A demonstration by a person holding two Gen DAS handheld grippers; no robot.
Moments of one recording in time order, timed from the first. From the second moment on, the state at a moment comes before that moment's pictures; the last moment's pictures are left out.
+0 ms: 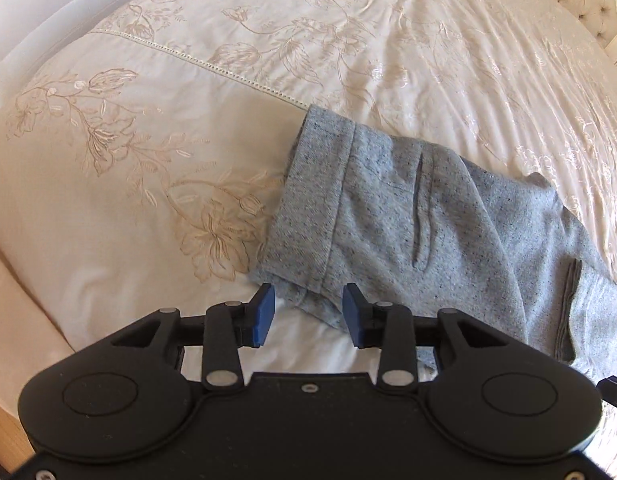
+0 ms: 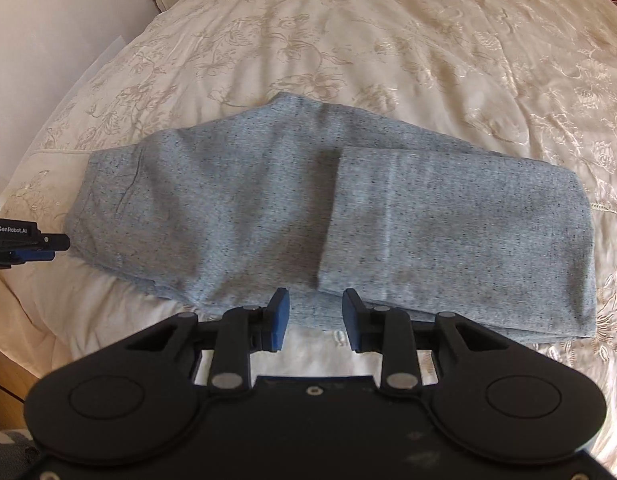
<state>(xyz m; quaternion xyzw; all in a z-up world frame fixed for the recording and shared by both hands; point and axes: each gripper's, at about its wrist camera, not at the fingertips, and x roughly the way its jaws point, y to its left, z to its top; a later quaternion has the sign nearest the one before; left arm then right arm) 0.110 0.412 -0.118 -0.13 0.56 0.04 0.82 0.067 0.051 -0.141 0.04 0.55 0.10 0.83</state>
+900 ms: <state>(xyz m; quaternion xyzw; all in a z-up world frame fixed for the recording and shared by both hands) 0.155 0.411 -0.183 -0.17 0.58 -0.06 0.80 0.071 0.117 -0.134 0.01 0.56 0.07 0.83</state>
